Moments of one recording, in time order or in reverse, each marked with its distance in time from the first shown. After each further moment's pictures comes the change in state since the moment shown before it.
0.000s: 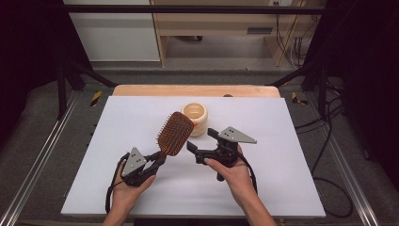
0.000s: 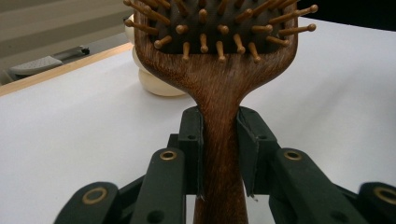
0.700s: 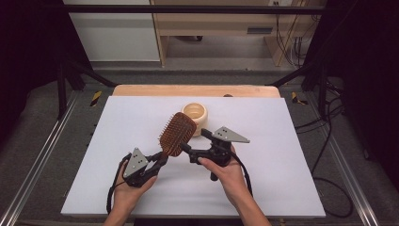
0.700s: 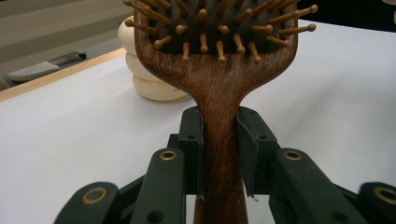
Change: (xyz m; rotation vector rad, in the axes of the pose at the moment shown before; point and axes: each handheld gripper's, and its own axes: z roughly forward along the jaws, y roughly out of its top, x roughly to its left) left arm -0.004 0.002 0.001 -0.014 -0.011 0.014; right arm 0.006 -0.005 0.015 -0.006 0.026 0.022
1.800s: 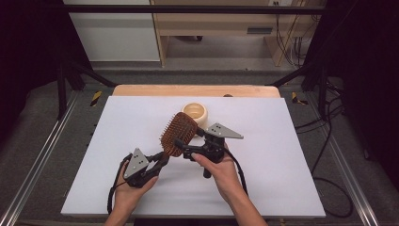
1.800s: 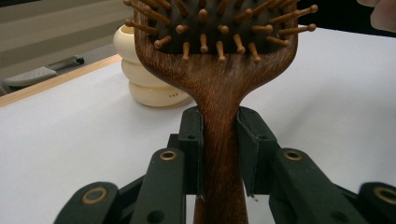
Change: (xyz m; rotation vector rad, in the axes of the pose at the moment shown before) left arm -0.003 0.002 0.000 -0.015 -0.010 0.009; right arm 0.009 0.008 0.016 -0.014 0.046 0.025
